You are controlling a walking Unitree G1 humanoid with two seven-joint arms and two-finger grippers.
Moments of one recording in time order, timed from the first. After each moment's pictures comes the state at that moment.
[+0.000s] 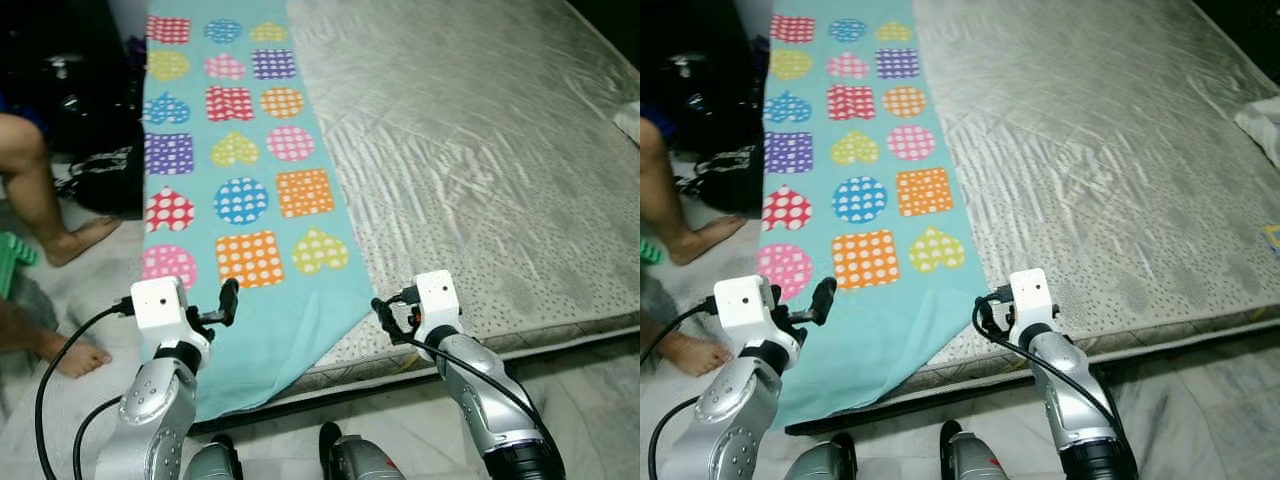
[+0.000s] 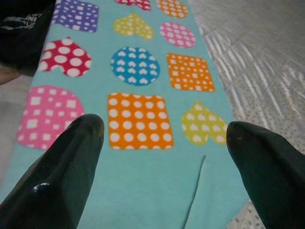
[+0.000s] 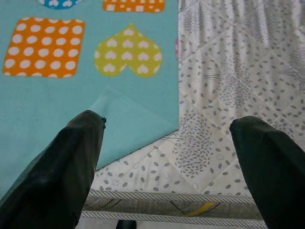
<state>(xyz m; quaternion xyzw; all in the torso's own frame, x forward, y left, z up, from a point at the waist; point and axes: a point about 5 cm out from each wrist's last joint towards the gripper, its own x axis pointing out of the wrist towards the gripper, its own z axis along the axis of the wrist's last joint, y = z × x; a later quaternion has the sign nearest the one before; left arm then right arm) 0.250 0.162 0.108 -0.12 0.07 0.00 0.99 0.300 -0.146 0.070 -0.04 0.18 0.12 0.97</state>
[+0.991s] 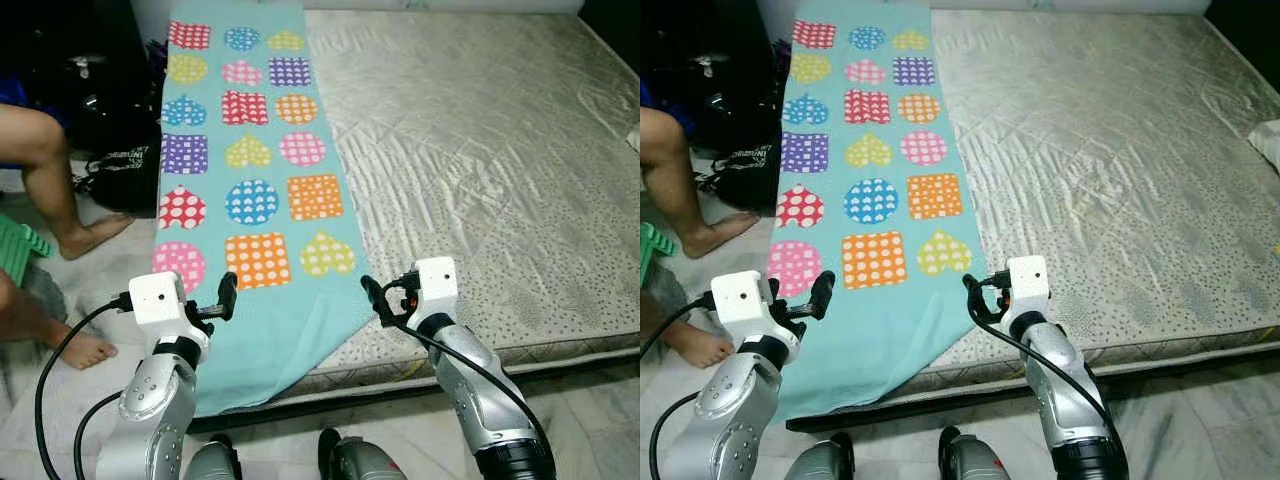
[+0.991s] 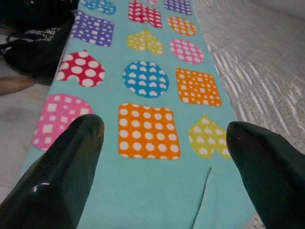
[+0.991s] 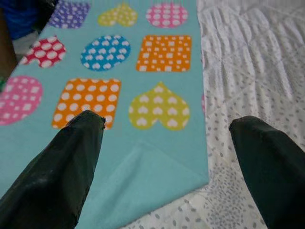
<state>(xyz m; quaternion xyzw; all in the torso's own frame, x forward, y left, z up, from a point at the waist) 0.253 0.163 0.112 -0.12 0.05 0.01 0.99 0.304 -0.131 0.092 0.02 0.10 0.15 0.98</state>
